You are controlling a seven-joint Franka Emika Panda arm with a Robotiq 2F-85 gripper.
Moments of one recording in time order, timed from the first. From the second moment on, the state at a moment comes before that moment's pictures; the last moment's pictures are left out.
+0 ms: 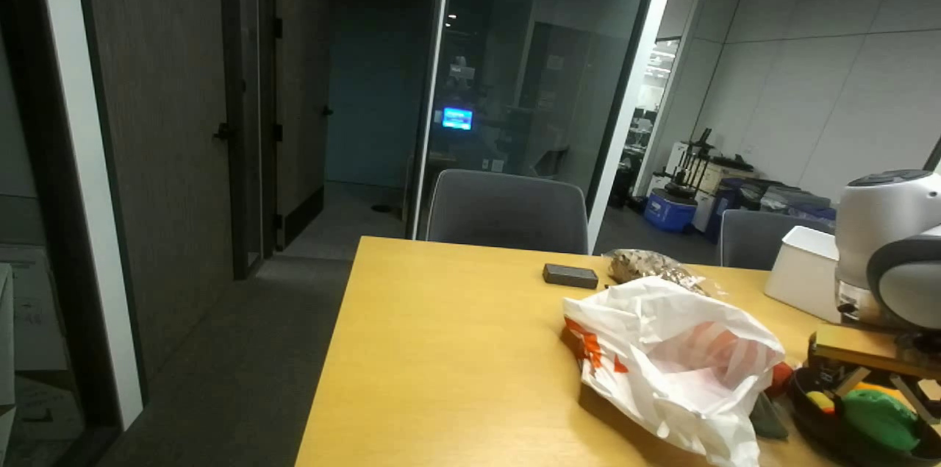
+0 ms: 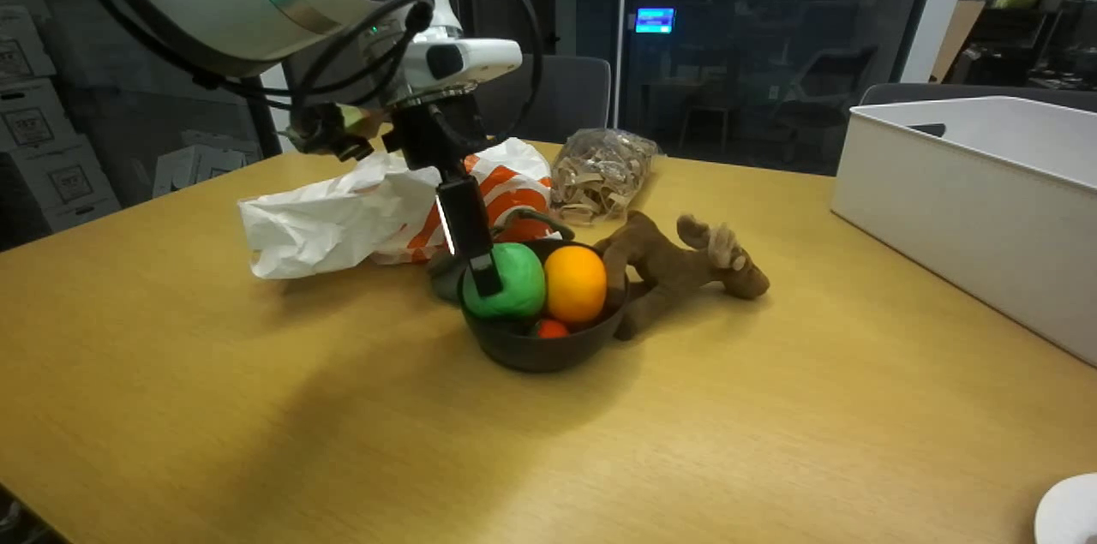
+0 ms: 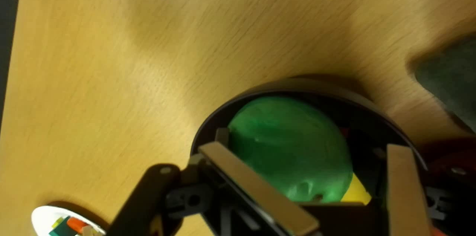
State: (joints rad) arm -0.13 -0.05 0.00 -2.42 -0.52 2.24 1.07
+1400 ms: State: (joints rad) arm 0.11 -0.20 0.14 -2.42 -0.05 2.47 0.43
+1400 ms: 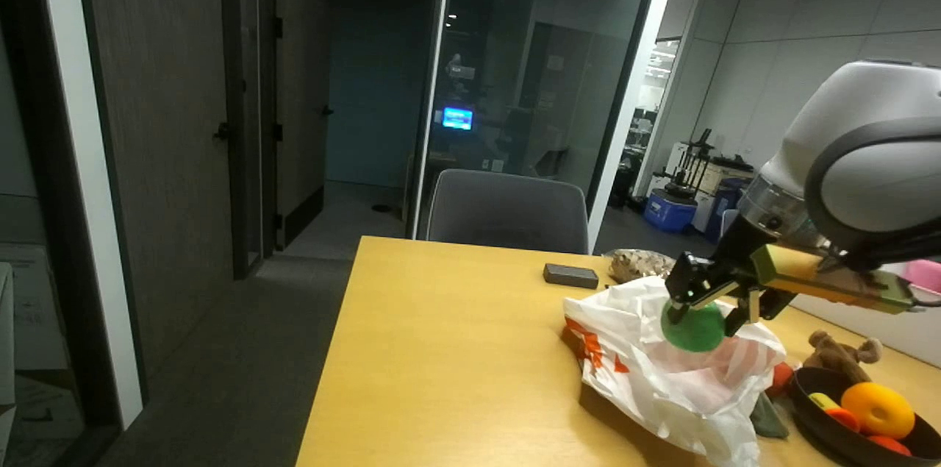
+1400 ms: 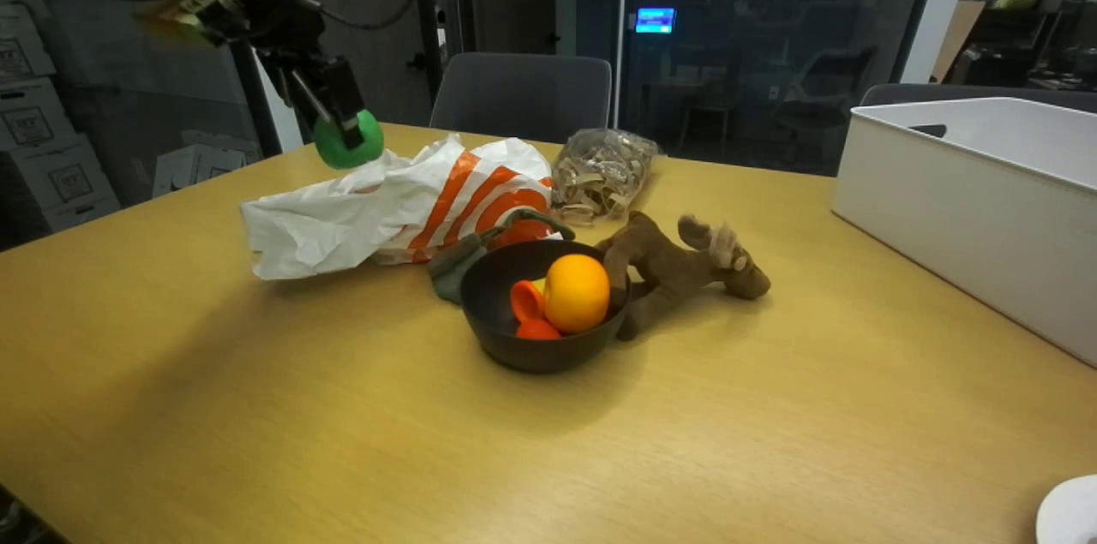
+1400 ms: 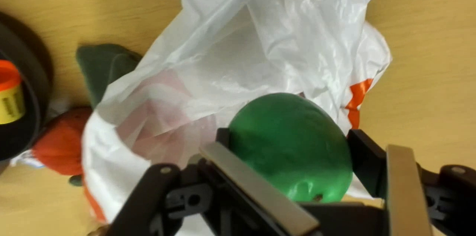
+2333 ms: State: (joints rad) arm 0.10 0.09 0.07 -2.22 -0.28 2.40 0.38
